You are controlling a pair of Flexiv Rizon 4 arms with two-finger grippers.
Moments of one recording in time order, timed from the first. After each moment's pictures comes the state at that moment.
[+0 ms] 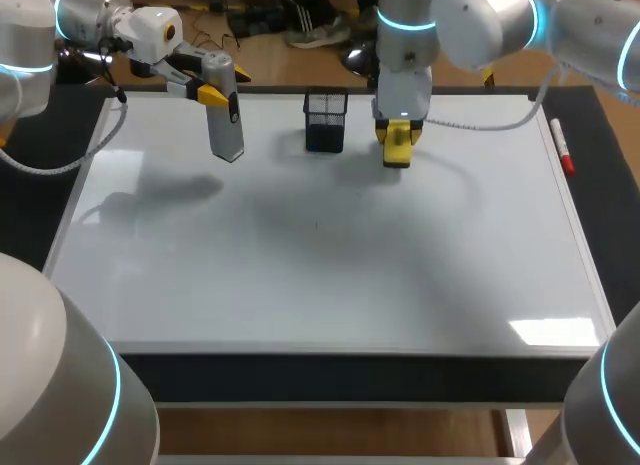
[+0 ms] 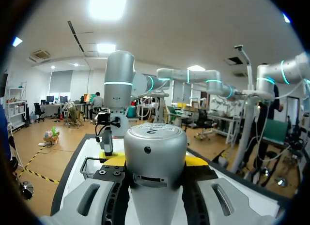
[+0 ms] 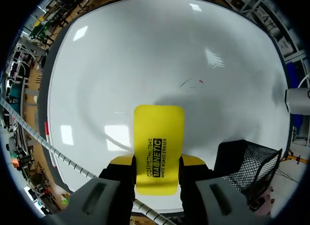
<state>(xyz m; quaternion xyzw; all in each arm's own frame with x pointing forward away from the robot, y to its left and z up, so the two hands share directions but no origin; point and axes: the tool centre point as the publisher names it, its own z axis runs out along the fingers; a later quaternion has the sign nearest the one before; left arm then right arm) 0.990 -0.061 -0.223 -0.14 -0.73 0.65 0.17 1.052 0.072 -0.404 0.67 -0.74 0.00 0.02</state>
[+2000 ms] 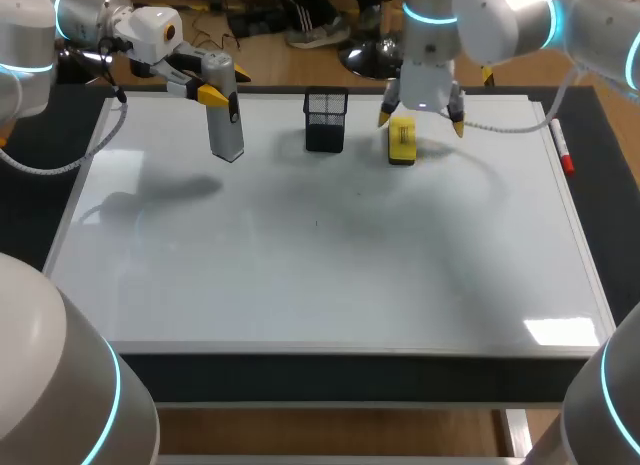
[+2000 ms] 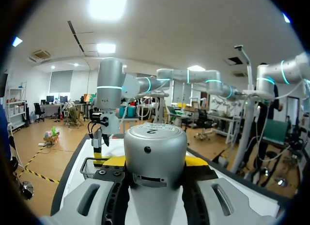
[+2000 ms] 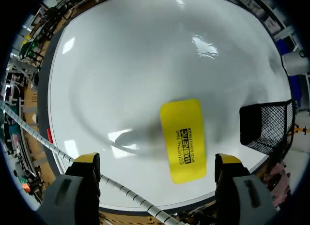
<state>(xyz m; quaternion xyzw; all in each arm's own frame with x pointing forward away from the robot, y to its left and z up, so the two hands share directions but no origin) 0.990 -0.061 -0.223 -0.14 -0.73 0.65 0.17 1.080 0.020 -0.411 0.59 -0.80 0.00 0.01</state>
